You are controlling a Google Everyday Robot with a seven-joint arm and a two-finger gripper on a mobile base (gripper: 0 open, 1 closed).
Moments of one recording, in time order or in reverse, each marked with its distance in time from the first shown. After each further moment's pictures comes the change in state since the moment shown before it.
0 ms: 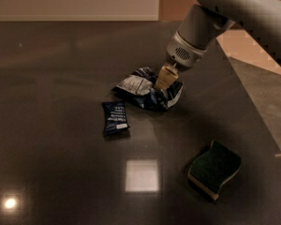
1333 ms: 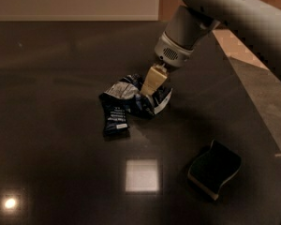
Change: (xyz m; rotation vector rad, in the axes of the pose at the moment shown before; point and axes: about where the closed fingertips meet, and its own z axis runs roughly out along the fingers) arm -0.026 0.013 0.015 -0.051 -0.007 -0.063
